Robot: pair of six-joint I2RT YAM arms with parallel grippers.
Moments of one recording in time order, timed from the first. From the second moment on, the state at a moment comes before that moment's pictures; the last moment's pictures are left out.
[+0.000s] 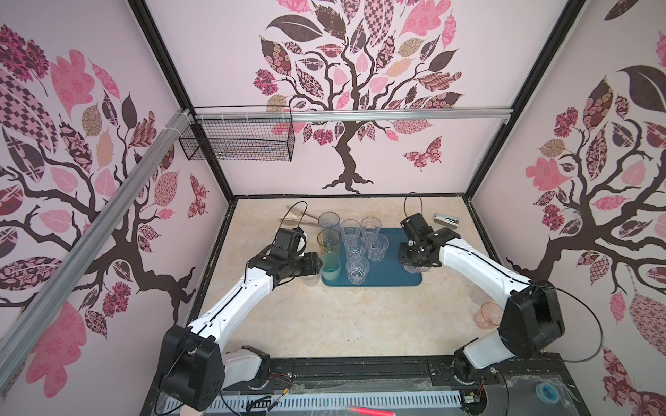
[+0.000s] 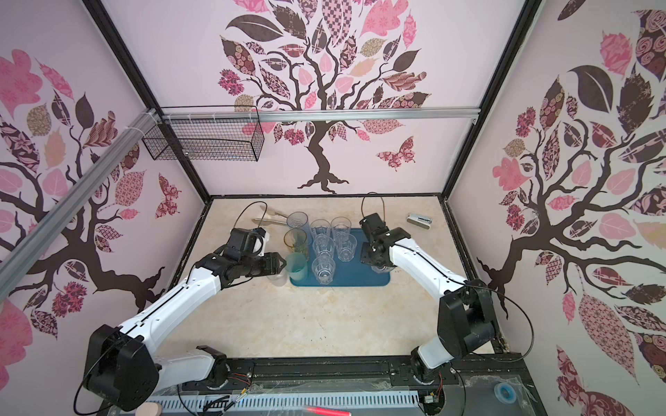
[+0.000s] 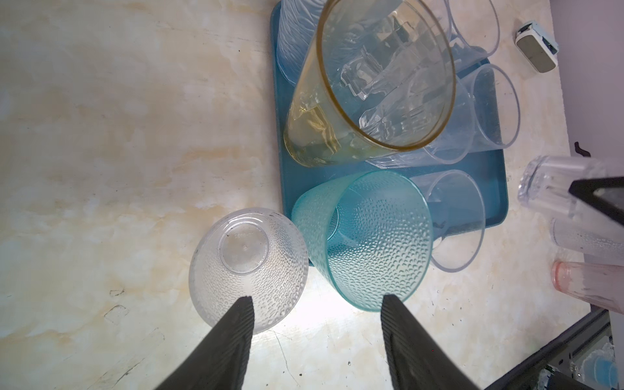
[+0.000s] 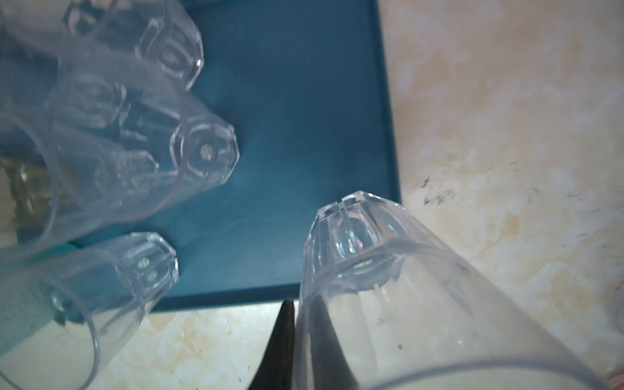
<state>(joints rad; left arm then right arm) -0.38 1.27 0.93 -0.58 0.19 -0.43 0.49 1.52 1.18 -0.85 0.12 0.59</state>
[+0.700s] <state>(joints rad) -0.39 1.25 0.95 -0.56 0.16 -0.47 0.71 1.75 1.30 -0.87 0.10 0.58</state>
